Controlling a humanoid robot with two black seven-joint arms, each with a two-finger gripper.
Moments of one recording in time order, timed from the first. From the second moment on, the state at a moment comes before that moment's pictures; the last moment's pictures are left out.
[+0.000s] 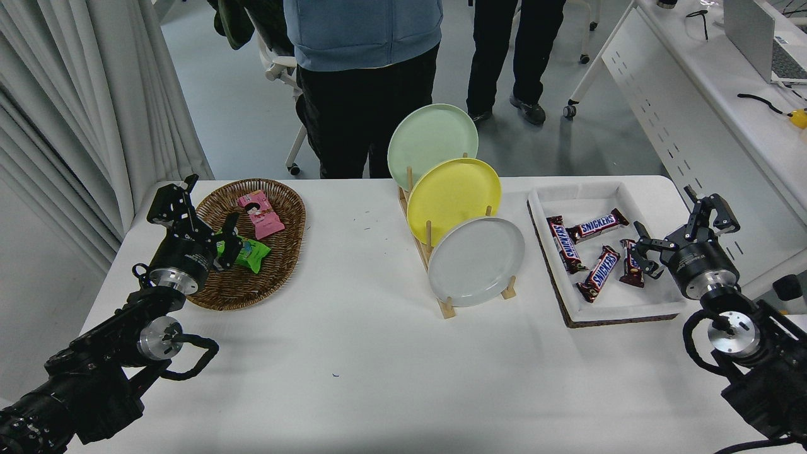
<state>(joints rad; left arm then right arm) -0.56 0.37 -0.73 -0.69 0.14 -0.22 -0.62 0.61 -0.31 1.01 0.42 -0.14 0.34 0.31</state>
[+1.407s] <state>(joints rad) -0.56 0.37 -0.73 -0.69 0.14 -0.22 -0.62 0.74 -0.34 0.93 0.36 -0.14 0.30 0.30</state>
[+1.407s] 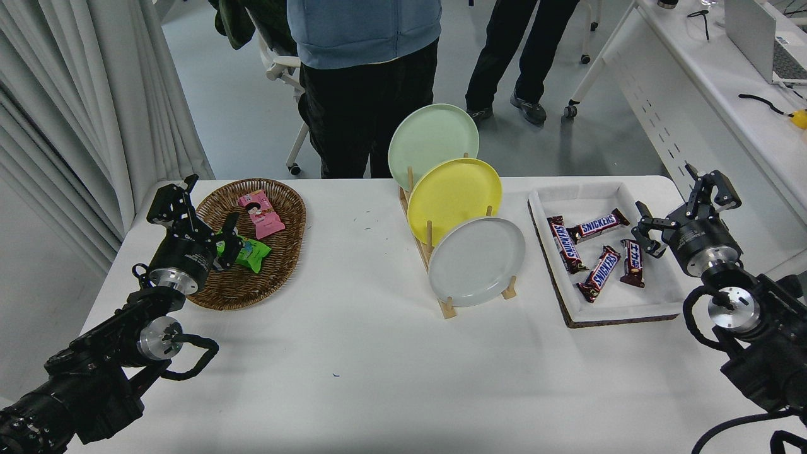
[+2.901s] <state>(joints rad) -0.56 0.37 -0.73 -0.69 0.14 -0.22 -0.62 1.22 -0.75 -0.12 0.67 -0.14 0.61 0.30</state>
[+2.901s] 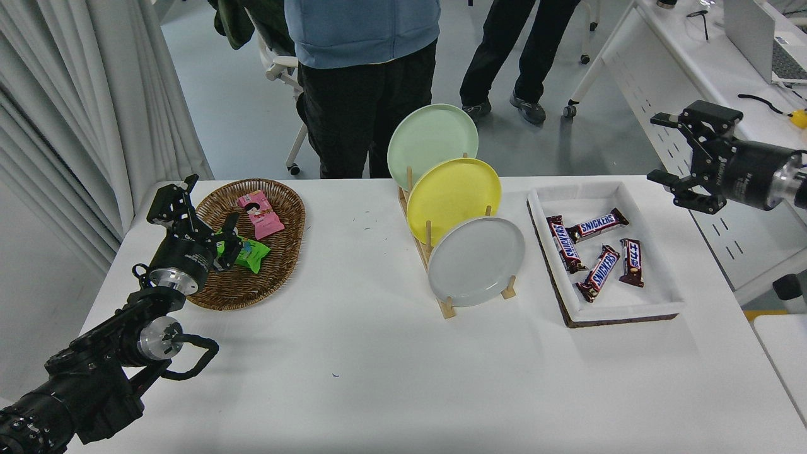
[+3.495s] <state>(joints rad) -0.56 0.37 -0.73 -0.69 0.14 -0.22 -0.62 1.28 -0.73 -0.22 0.86 0.04 0.37 0.29</state>
